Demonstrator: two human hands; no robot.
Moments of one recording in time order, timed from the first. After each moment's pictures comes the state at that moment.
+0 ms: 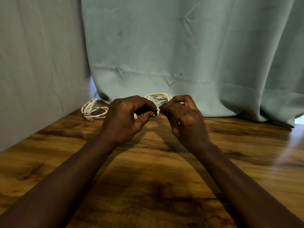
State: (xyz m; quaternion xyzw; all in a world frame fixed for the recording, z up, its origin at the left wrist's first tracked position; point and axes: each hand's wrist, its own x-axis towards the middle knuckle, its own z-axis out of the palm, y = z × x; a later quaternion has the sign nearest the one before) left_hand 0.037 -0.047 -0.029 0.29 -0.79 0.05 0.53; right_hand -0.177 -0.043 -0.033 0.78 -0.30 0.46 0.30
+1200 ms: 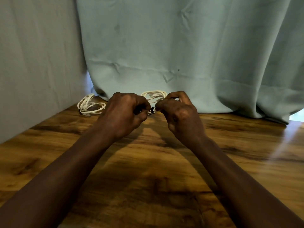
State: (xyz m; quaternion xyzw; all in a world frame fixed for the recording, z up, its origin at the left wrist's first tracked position) left_hand 0.033 -0.040 -0.019 0.38 -0.81 0.07 0.44; right_hand -0.179 -0.051 -0.036 0.80 -0.32 0.42 0.30
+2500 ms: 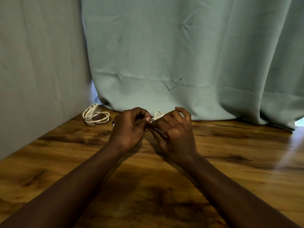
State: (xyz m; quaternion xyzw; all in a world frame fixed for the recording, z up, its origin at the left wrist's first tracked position) left_hand 0.022 -0.068 -0.052 0.39 -0.70 -0.19 0.57; right_hand -0.150 -0.045 -0.058 0.75 -0.36 0.45 0.32
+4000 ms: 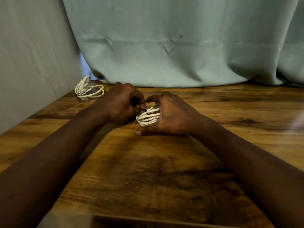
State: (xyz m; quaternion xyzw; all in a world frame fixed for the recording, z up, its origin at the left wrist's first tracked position) left_hand 0.043 -0.080 -0.041 0.43 -0.87 -0.05 0.24; right_hand -0.156 -0.043 -0.057 0.83 -0.51 0.21 -0.08
